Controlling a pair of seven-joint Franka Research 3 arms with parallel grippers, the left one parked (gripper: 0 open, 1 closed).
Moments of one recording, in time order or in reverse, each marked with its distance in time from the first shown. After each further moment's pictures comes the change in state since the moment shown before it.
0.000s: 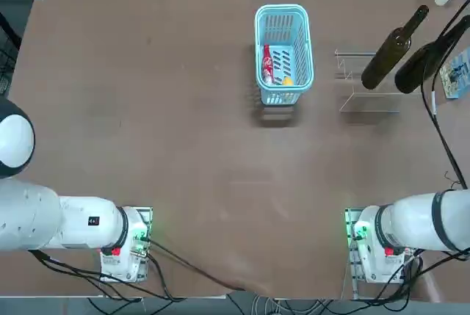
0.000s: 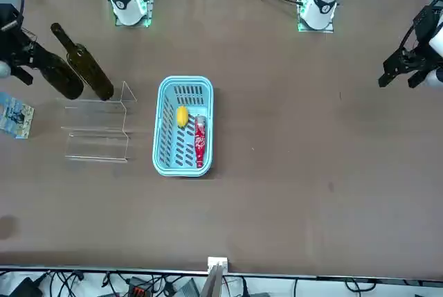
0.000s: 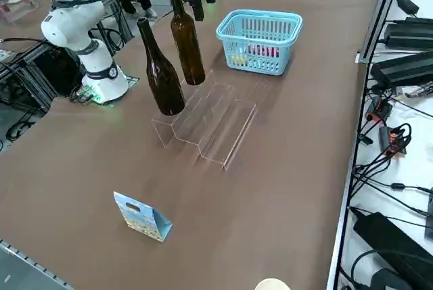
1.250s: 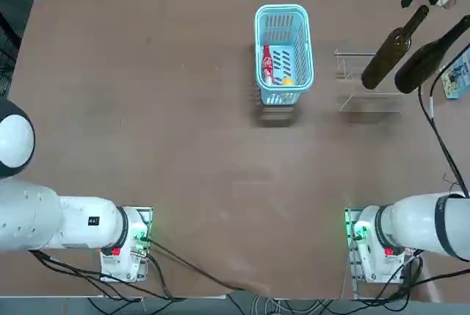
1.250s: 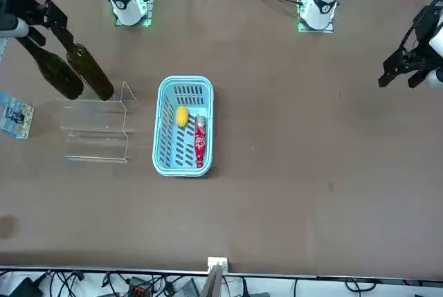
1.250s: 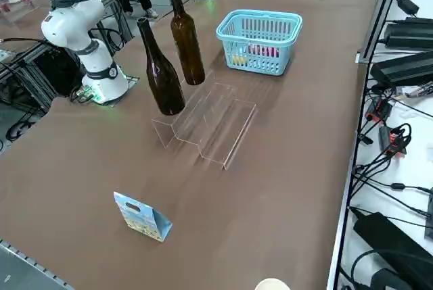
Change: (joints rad) arm 0.005 -0.174 0.091 -0.080 -0.028 -0.181 0.108
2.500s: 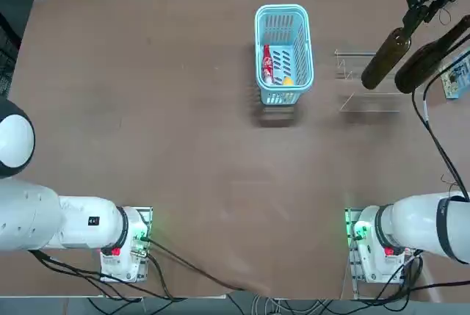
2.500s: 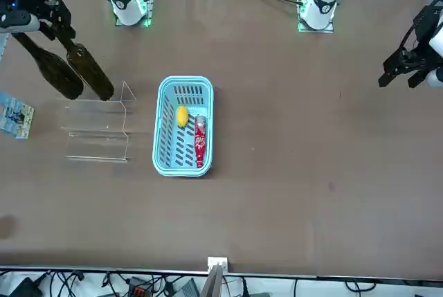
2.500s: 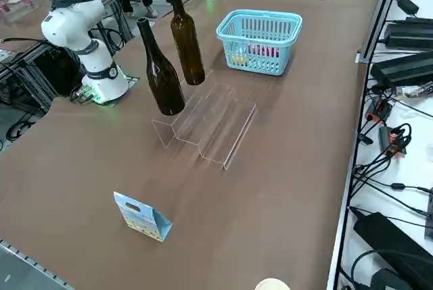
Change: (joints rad) arm 0.000 -0.045 0.015 -0.078 -0.014 -0.001 -0.005
